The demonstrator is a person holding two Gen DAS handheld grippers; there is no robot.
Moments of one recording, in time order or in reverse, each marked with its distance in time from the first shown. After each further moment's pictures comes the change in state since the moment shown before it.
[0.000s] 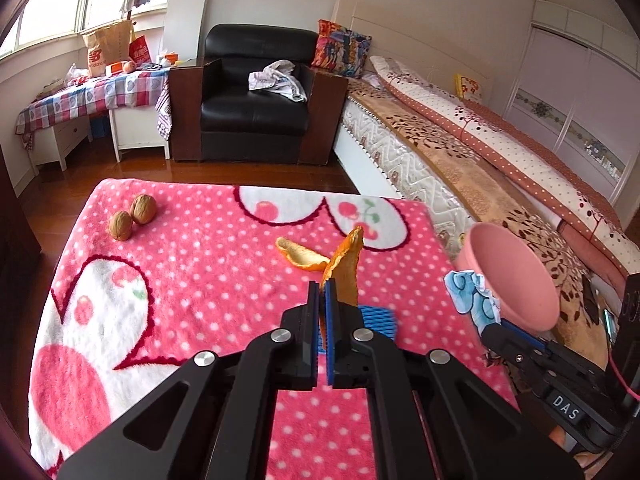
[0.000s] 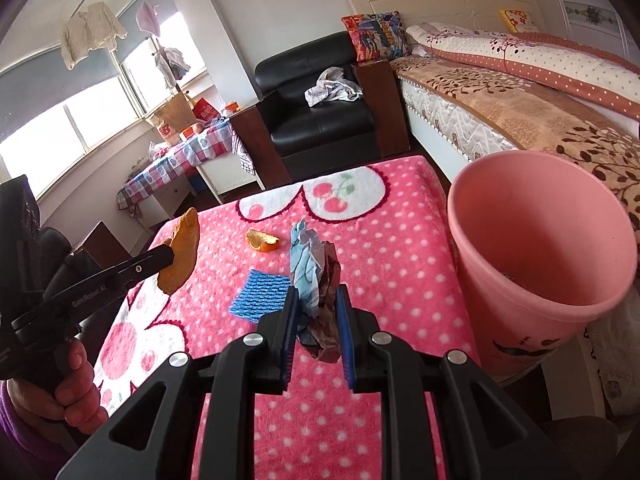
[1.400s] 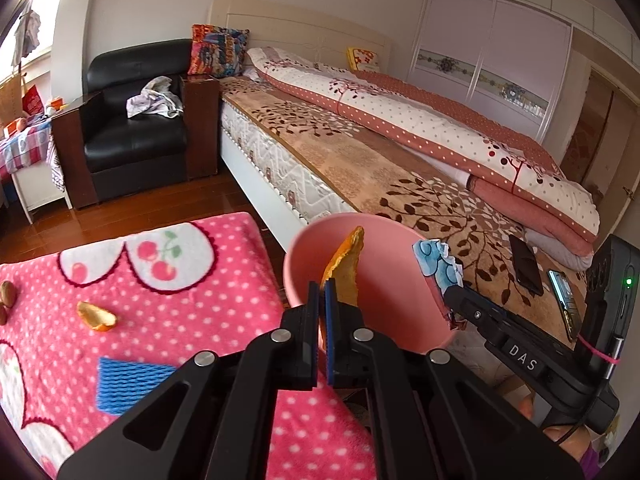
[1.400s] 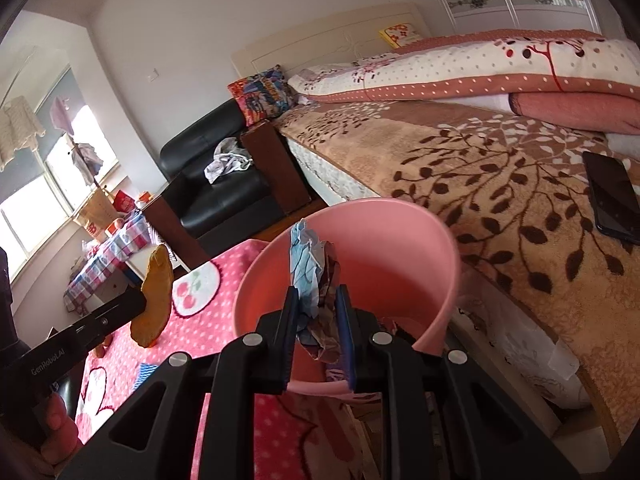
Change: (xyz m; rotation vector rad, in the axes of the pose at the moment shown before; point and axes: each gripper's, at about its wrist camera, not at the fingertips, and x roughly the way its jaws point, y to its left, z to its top) left arm 0.052 -0.186 0.015 0.251 0.033 -0.260; right arm -0.070 -0.169 0.025 0.280 -0.207 -0.229
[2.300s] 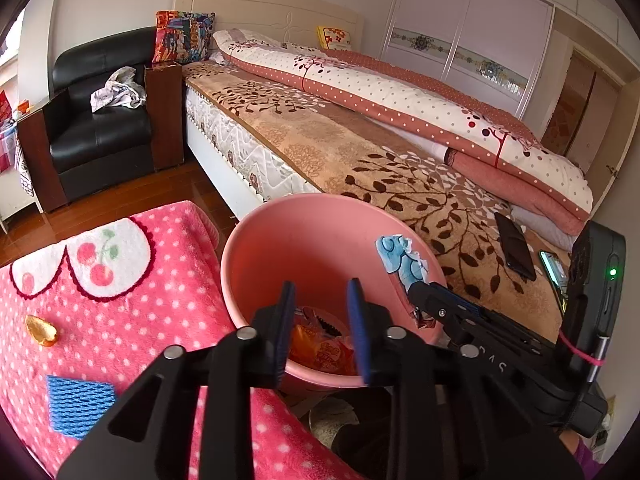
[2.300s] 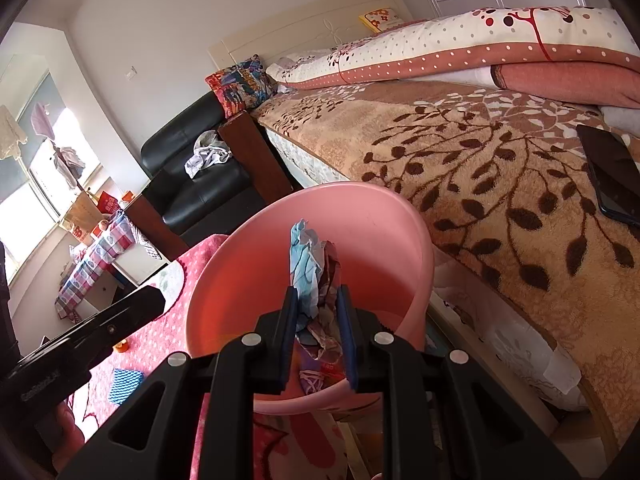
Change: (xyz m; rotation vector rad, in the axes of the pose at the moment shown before) left arm 0.049 -0.030 -0.001 0.044 0.063 -0.085; right arm 0.031 -0.030 -0.002 0.042 0.041 -0.041
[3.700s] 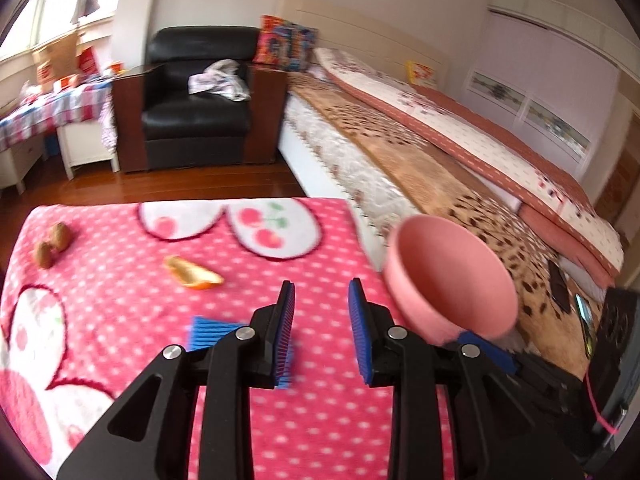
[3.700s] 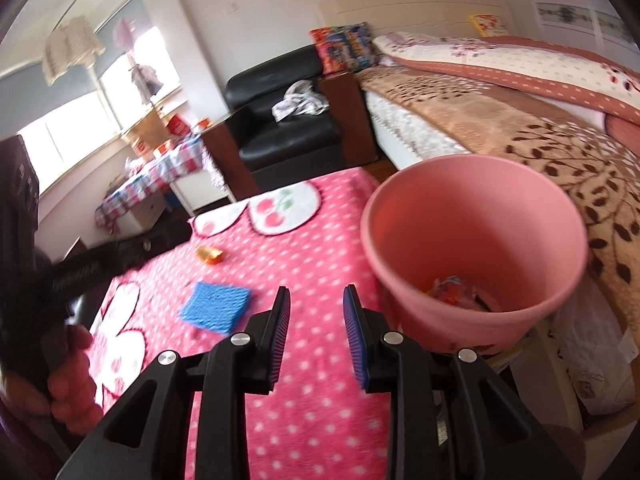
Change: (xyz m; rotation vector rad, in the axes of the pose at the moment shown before) left arm -0.104 0.121 -0.042 -0.229 -0.090 0.212; right arm -0.023 0.139 -0.071 -0.304 0.123 0.189
